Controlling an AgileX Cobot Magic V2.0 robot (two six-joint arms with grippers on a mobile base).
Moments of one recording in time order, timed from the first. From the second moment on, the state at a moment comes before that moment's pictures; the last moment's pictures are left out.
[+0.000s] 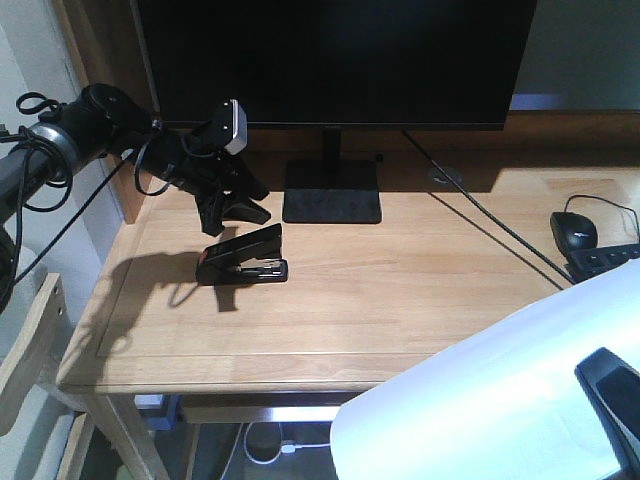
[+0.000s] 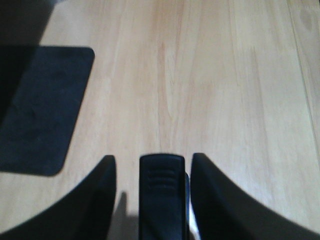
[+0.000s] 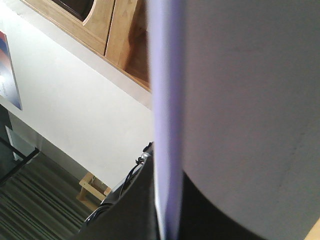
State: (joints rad) left arm -0.13 2.43 -2.17 -0.86 1.22 1.60; right arm 0.52 0.30 0.03 -0.11 -0.51 1.10
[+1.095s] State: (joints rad) left arm -0.13 2.48 -2.17 -0.81 1.22 1.52; right arm 0.52 0.30 0.03 -0.11 -0.51 1.10
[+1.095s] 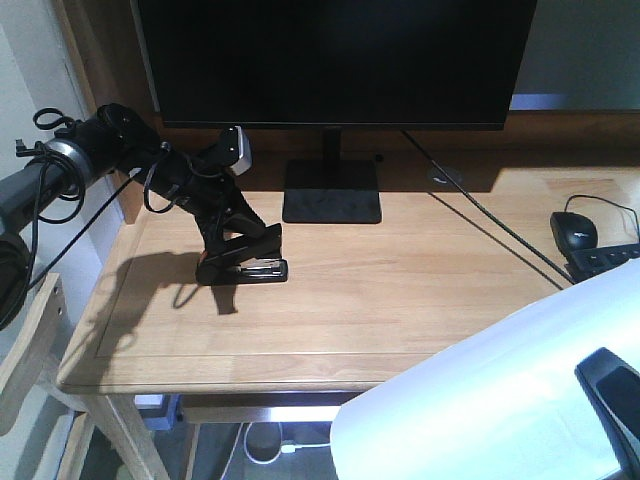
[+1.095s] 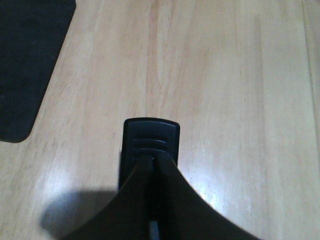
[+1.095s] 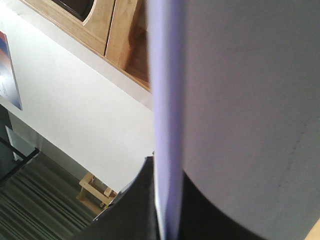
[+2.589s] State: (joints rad) left arm -0.13 2.48 -2.17 -0.81 1.22 1.52; right arm 0.52 0.30 0.02 -0.29 -0.60 1.12
